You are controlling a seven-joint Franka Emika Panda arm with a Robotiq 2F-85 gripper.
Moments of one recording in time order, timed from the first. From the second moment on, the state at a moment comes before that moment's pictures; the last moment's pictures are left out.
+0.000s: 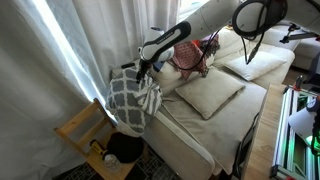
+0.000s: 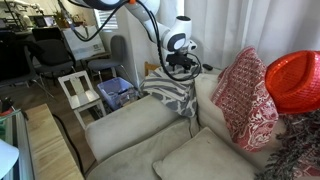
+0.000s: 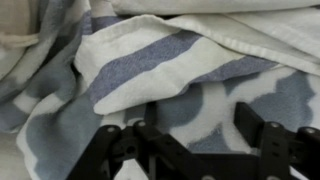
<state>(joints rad) -0.07 1.28 0.26 -1.01 0.07 2.58 -0.47</state>
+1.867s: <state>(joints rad) -0.01 1.03 -0.03 -0.85 -0.02 2.25 -0.14</state>
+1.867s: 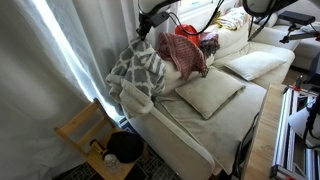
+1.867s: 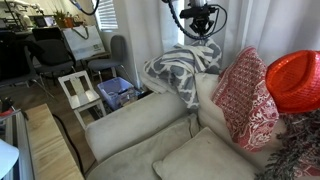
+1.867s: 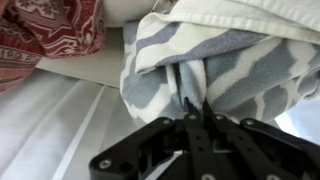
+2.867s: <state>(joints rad) -0.08 0.61 -0.11 -1.10 -0.03 2.29 -0.18</state>
